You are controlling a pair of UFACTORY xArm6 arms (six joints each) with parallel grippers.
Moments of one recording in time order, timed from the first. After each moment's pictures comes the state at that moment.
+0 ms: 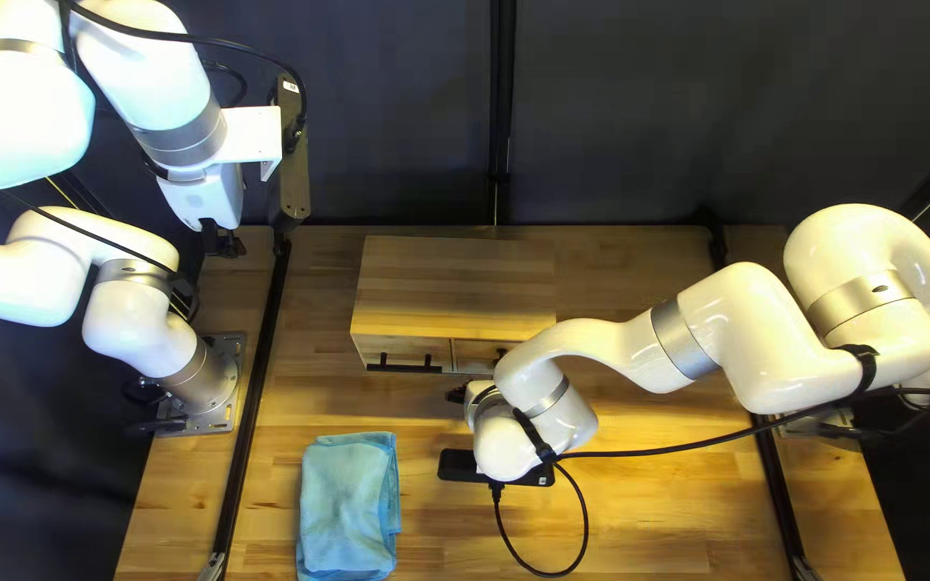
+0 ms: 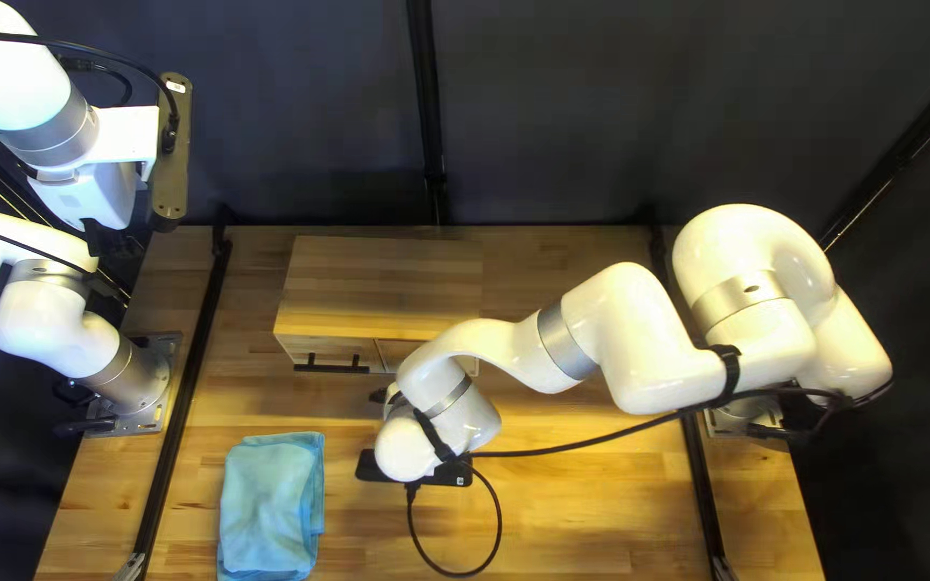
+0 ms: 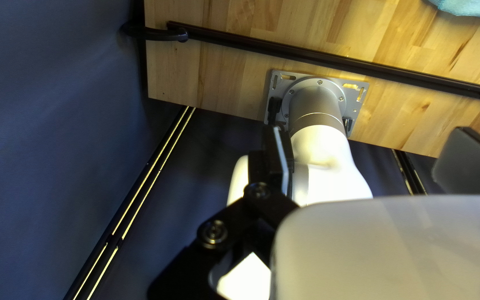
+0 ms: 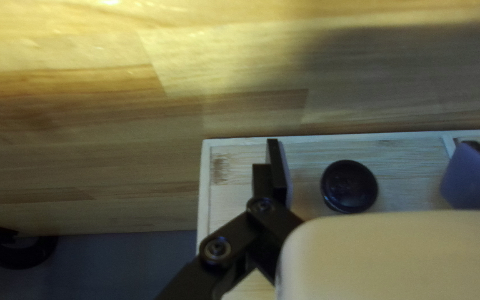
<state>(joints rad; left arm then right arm) 0.00 -0.75 -1.12 0.16 1.98 -0.03 0.23 0.62 -1.42 -0.68 1.08 -0.87</state>
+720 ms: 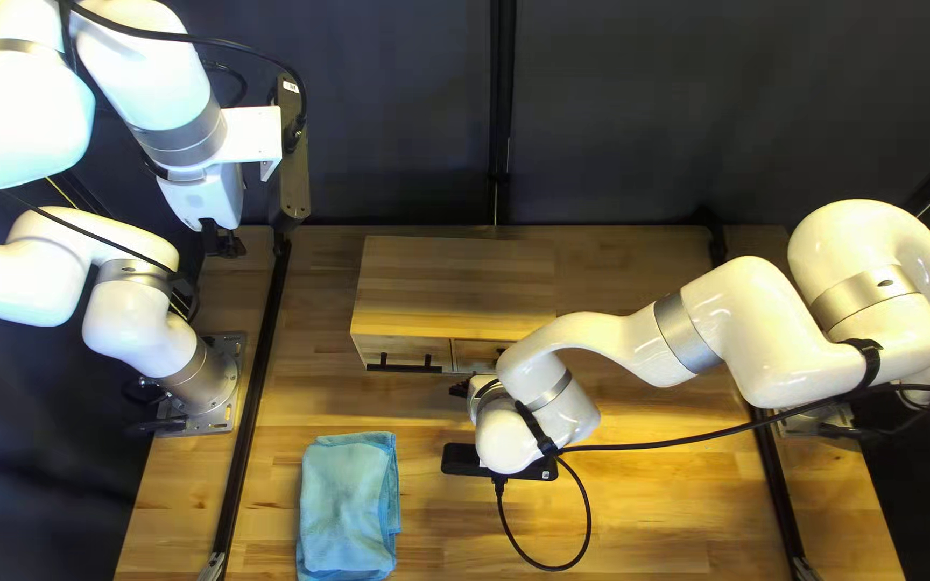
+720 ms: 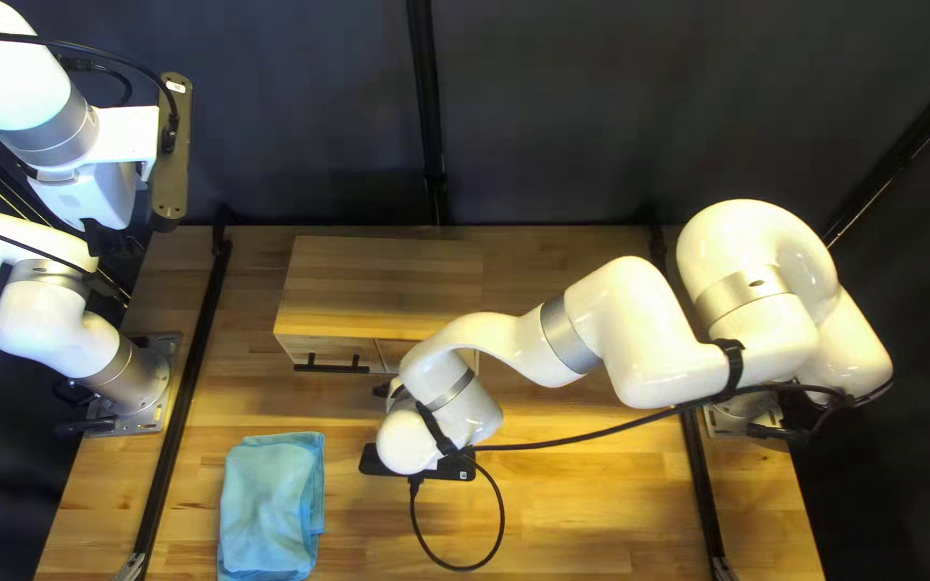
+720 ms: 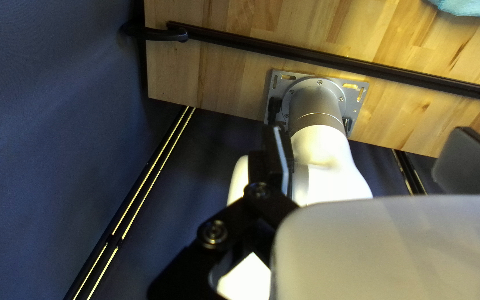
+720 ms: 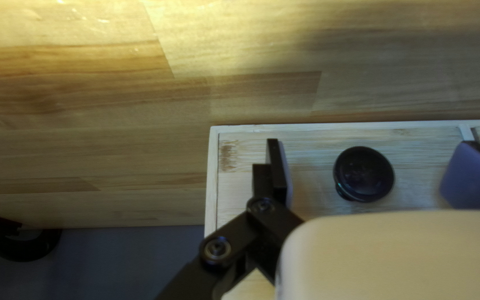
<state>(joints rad) 0.00 -0.75 -1.12 0.16 1.98 -0.03 0.23 0.60 -1.40 -0.67 1.08 -0.87</state>
